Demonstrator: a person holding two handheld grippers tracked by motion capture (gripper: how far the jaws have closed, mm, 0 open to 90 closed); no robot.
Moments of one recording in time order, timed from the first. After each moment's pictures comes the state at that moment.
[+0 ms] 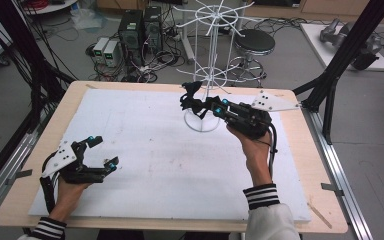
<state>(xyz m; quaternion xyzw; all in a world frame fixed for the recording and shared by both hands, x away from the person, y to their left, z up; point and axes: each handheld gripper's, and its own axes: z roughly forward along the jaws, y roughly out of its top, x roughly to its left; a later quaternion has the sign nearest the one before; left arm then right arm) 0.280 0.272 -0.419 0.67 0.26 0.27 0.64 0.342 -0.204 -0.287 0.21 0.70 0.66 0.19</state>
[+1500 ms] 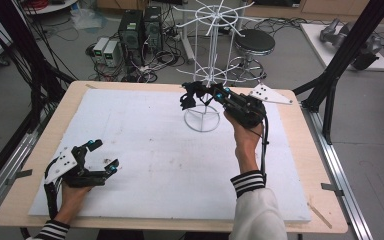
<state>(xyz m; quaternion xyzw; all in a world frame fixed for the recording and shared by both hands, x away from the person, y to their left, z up) 0.279 0.273 -0.443 0.65 0.27 0.28 0.66 0.376 -0.200 -0.300 0.29 0.64 0.67 0.22</state>
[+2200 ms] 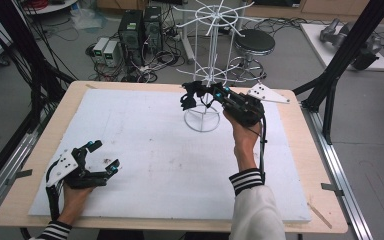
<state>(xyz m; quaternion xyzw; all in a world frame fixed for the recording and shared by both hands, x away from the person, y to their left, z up) 0.276 0.270 -0.449 0.64 0.27 0.29 0.66 0.383 -0.198 -0.305 0.30 0.64 0.67 0.23</state>
